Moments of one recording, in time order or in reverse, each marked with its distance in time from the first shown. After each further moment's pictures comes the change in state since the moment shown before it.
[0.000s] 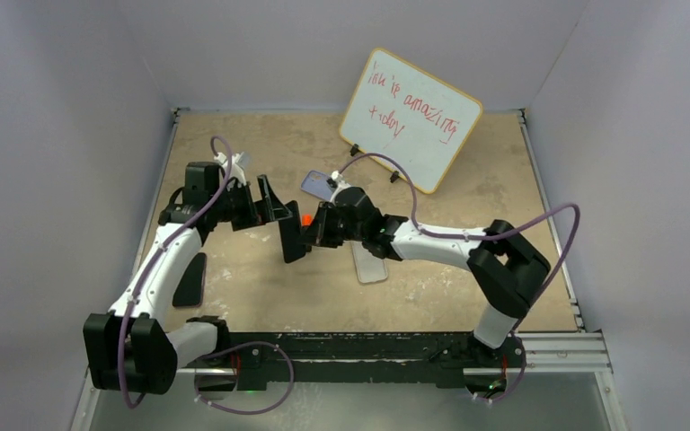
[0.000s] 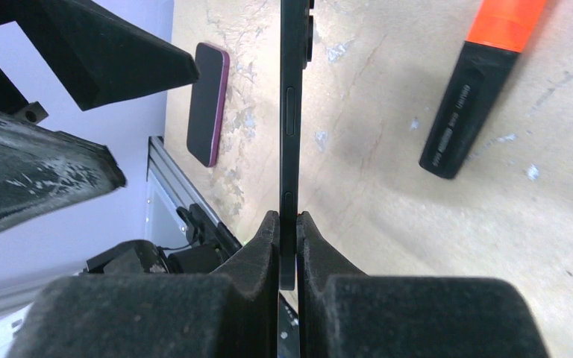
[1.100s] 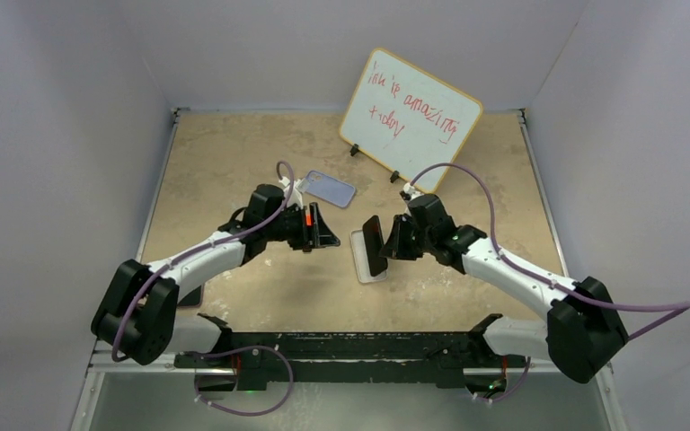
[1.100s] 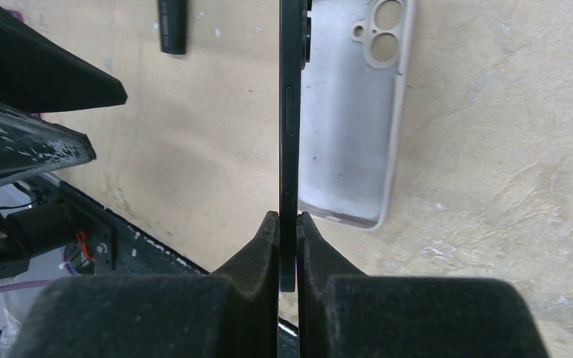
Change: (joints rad) left arm -0.403 0.150 -0.213 0.514 -0.010 -0.281; right arm -0.281 -0.537 -0.333 -0.506 0.037 -0.295
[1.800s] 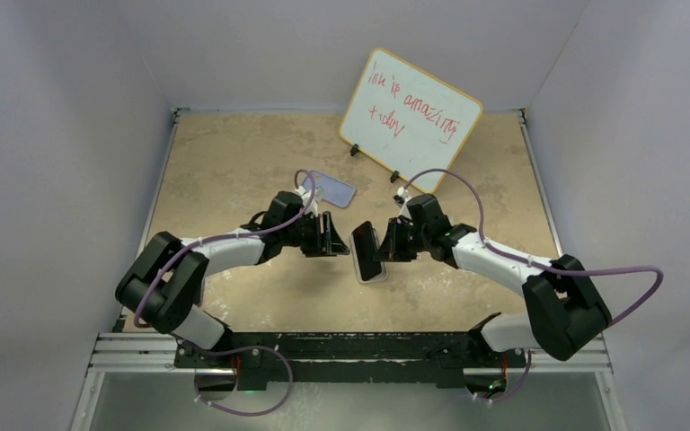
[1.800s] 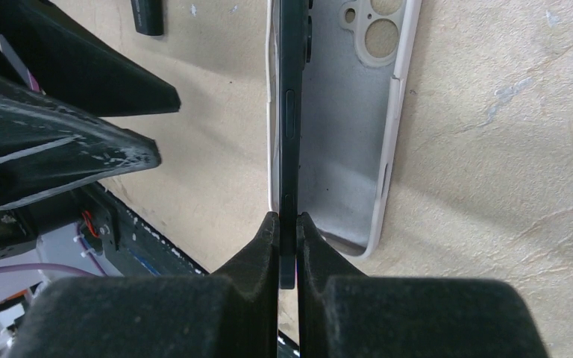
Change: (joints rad) left arm -0.083 0.205 -0.010 0.164 -0.046 -0.048; right arm -0.070 0.152 -0.049 0.156 -0.207 -0.023
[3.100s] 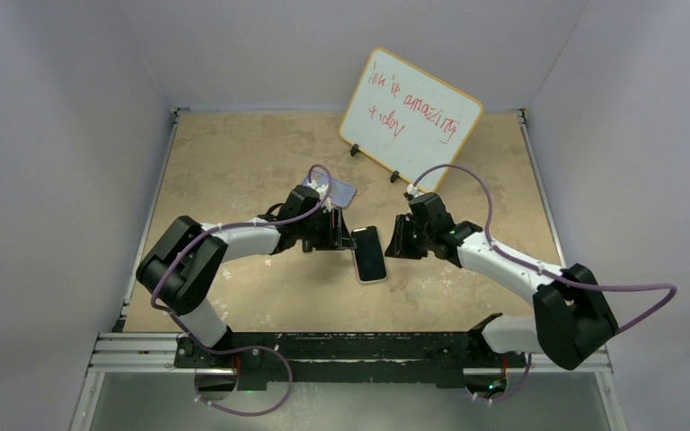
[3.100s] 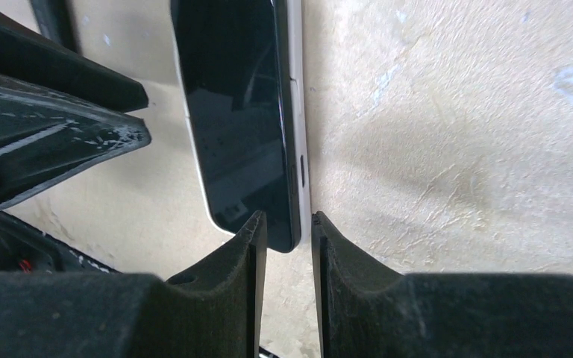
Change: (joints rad) left arm -0.056 0.135 0.137 -0.044 -0.108 0.031; right arm -0.006 -0.062 0.036 -0.150 0.227 -0.025
